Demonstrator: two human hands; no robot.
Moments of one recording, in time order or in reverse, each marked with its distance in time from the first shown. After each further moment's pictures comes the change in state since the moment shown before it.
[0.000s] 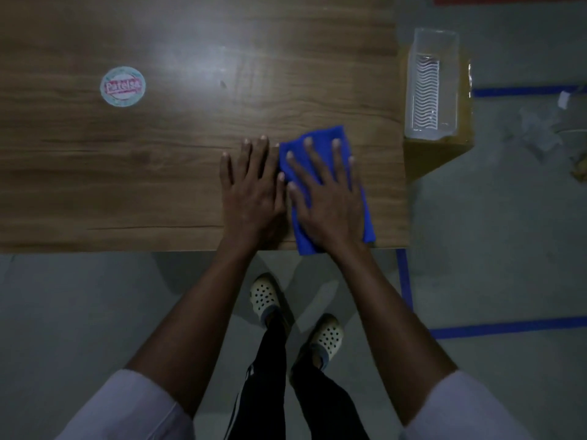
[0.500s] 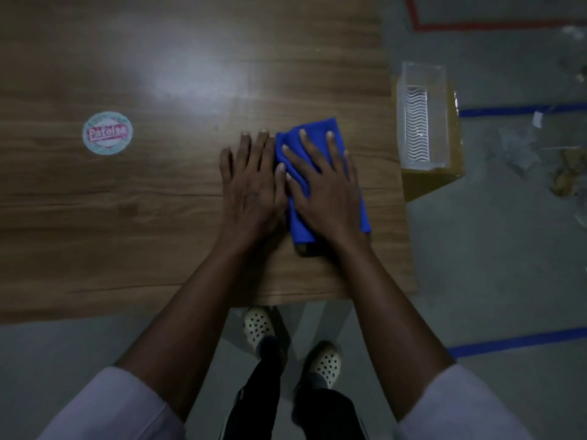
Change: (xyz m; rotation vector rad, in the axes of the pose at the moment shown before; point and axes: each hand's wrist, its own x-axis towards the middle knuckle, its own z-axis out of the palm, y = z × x) left_hand 0.089 -0.006 0.011 -0.150 -0.001 -0.023; right_hand 0.092 0.009 -0.002 0.061 0.038 0.038
